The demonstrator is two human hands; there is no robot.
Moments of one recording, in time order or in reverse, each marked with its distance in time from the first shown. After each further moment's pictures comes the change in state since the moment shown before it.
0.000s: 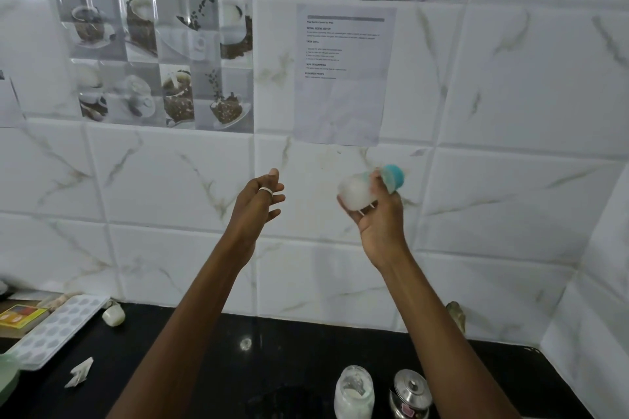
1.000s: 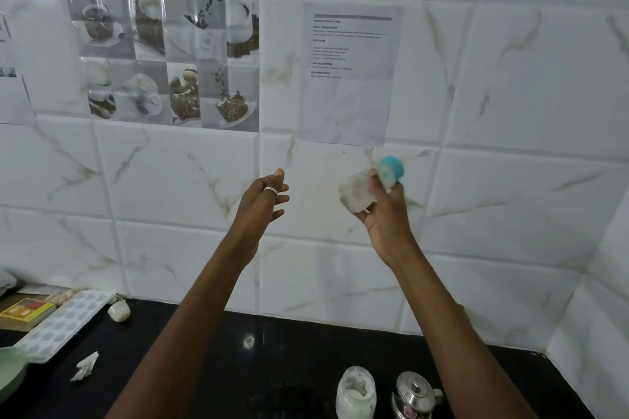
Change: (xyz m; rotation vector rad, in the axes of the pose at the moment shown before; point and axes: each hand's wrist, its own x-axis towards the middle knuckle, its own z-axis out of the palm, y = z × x) left_hand 0.001 -0.002 -0.001 0.030 -0.006 -0.004; right_hand 0.003 -0.011 0.000 -0.222 -0.085 0.003
